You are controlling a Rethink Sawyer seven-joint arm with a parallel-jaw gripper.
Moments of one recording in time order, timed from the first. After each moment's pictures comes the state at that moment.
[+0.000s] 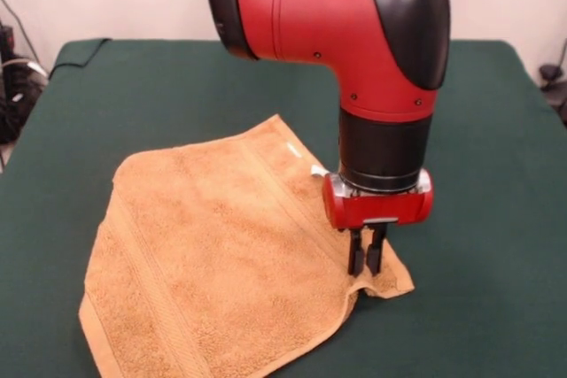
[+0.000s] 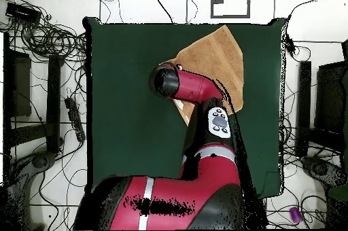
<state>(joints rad) -0.07 -0.23 -0.05 1.24 0.15 0.33 1.40</state>
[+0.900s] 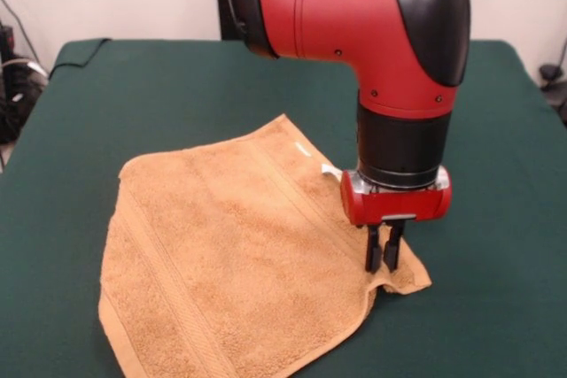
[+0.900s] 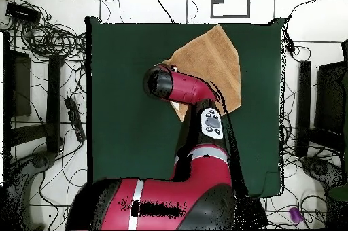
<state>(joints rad) -0.04 -0.24 -0.06 1.26 0.19 0.31 1.40</state>
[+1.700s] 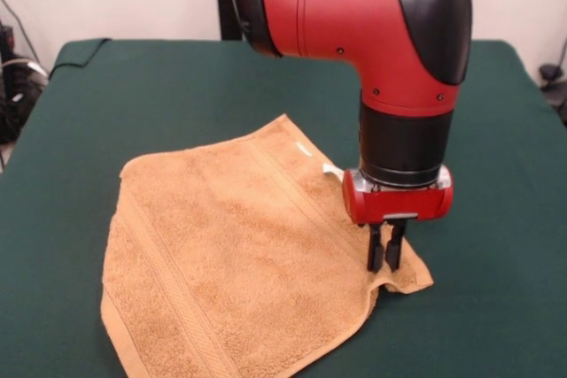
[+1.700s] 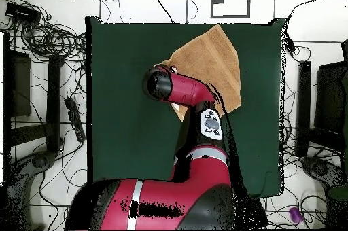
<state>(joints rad) -0.04 -0.24 -0.06 1.28 0.20 0.28 1.40</state>
